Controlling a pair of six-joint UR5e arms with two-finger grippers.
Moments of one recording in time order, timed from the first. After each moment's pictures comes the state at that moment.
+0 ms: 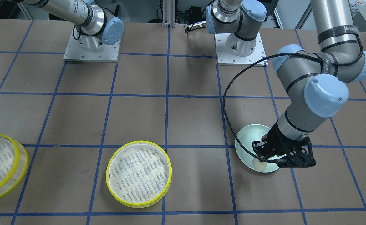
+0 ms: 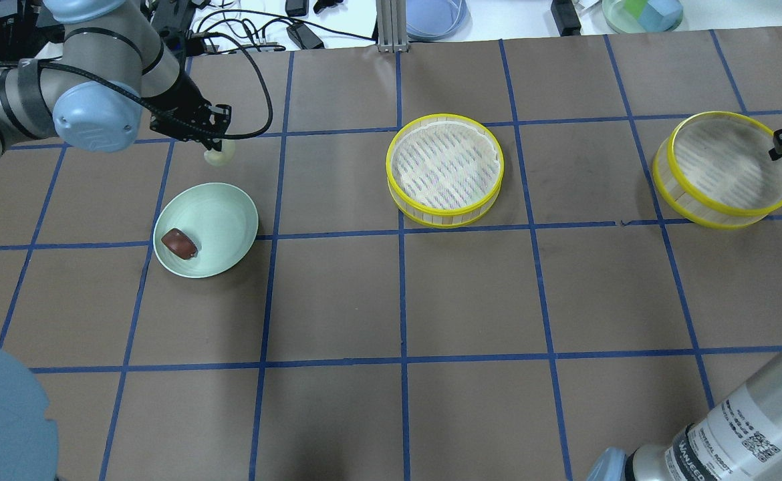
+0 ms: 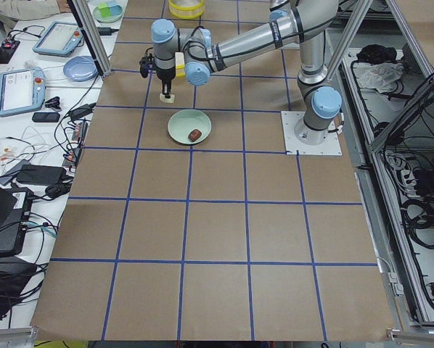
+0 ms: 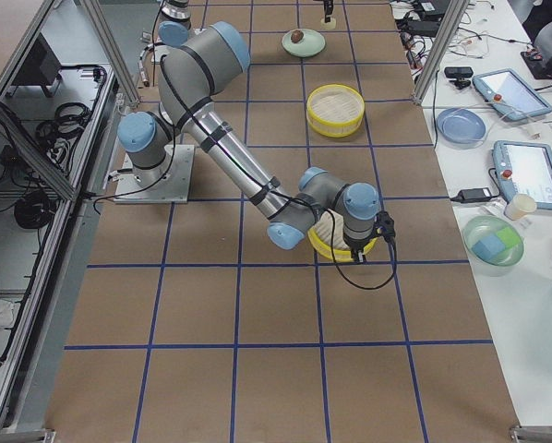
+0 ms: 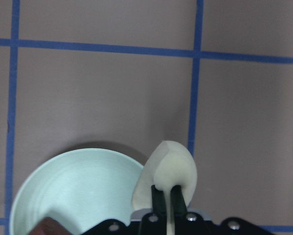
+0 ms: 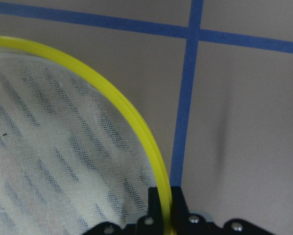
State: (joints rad) left arm -1.49 -1.93 -1.57 -1.10 1.50 -0.05; right arm 0.88 -0.92 1.44 -2.22 -1.47 -0.82
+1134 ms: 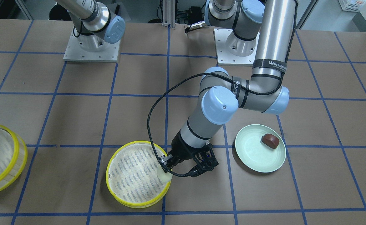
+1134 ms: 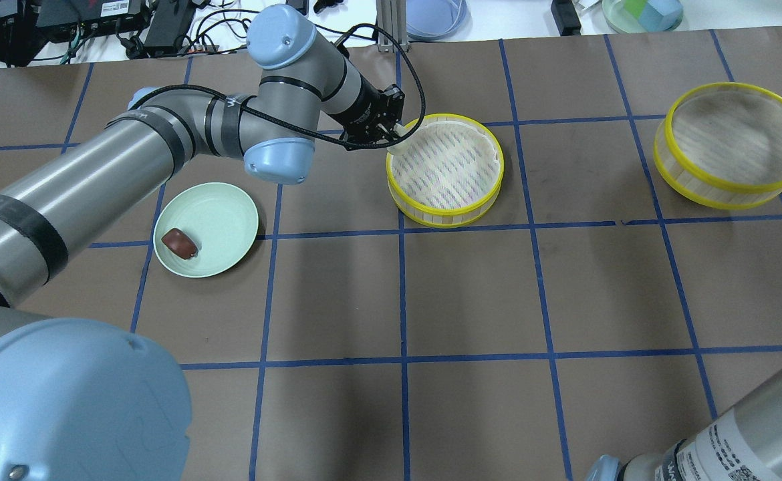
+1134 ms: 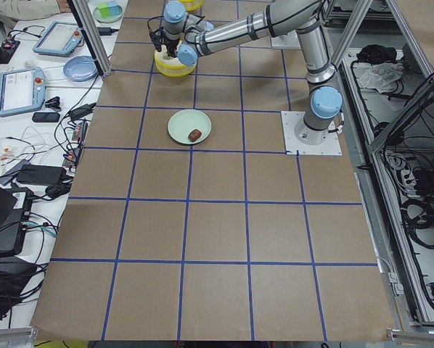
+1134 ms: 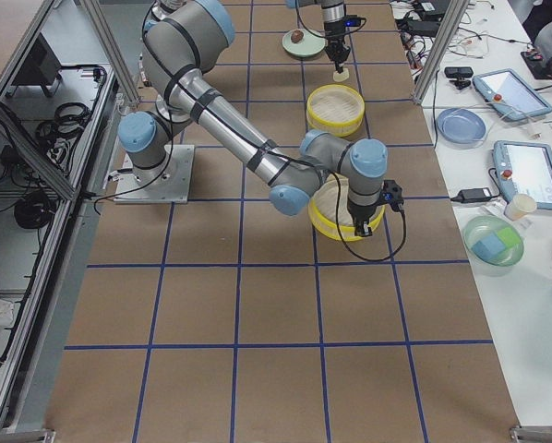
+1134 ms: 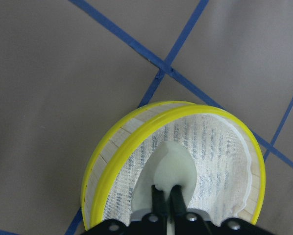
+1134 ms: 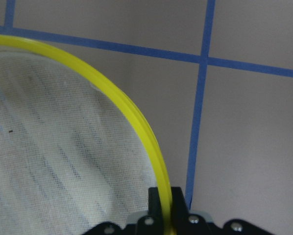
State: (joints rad) left arm -1.79 -2.12 -1.54 -0.74 1.24 -0.84; right arm 0.96 -1.07 1.43 -2.07 -1.54 -0.74
